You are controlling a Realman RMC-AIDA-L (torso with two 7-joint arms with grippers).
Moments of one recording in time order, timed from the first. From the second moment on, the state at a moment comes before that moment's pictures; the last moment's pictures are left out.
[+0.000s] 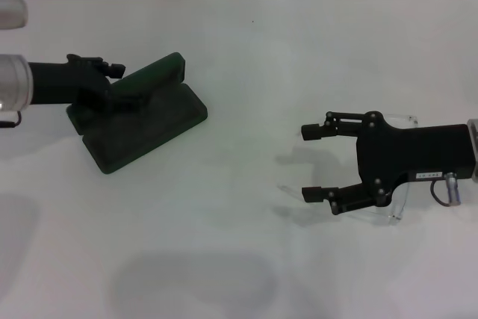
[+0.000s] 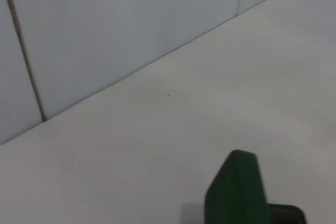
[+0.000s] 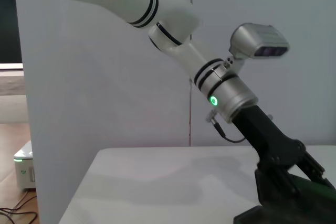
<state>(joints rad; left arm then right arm) -0.95 -2.09 2.85 -0.72 -0.10 1.39 -1.22 0.57 1.98 -1.20 -0.50 -1.55 -1.59 0.98</state>
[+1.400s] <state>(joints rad) -1.06 -2.09 2.85 -0.60 -0.17 1.49 -0.94 0.52 2.00 -1.21 -0.52 -1.65 -1.61 0.91</state>
